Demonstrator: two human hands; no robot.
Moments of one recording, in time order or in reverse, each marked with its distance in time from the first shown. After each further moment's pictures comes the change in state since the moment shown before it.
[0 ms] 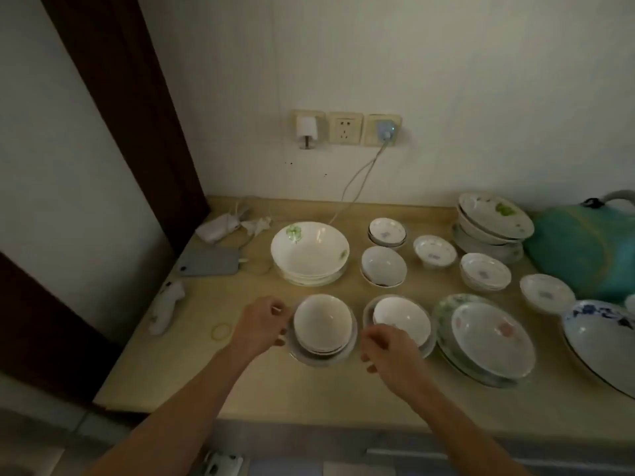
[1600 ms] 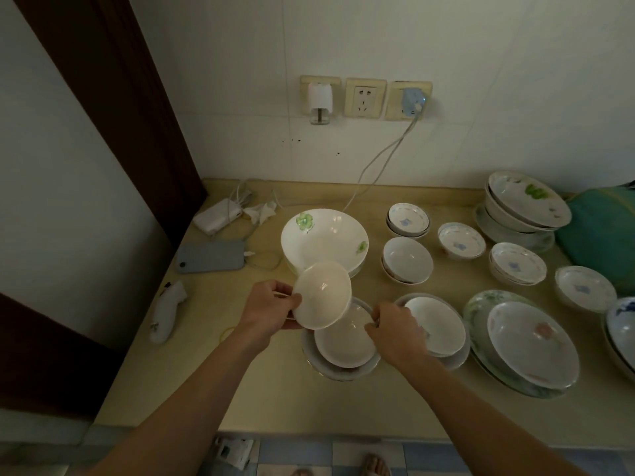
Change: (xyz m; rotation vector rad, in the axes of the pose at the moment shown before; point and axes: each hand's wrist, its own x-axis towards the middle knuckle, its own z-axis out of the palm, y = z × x) left_hand 0.063 -0.001 -0.023 -0.346 -0.045 -0.193; right_hand 0.092 -0.016 0.045 -0.621 0.046 0.126
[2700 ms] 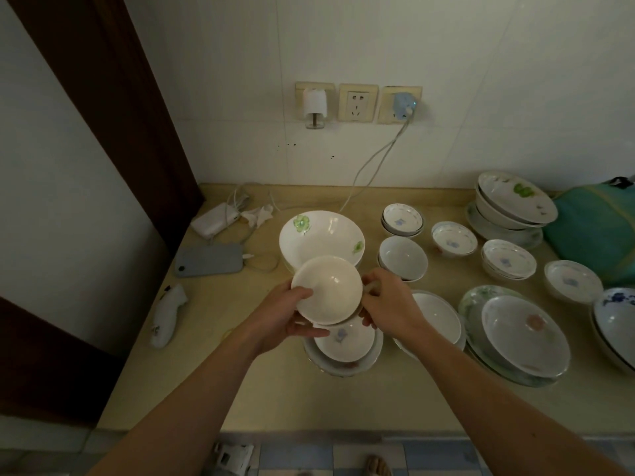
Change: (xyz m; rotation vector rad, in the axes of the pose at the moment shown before) left_hand -0.006 0.000 0.001 -0.287 -0.430 -0.126; right_hand -0.004 -0.028 -0.040 0.552 -0.013 -0.144
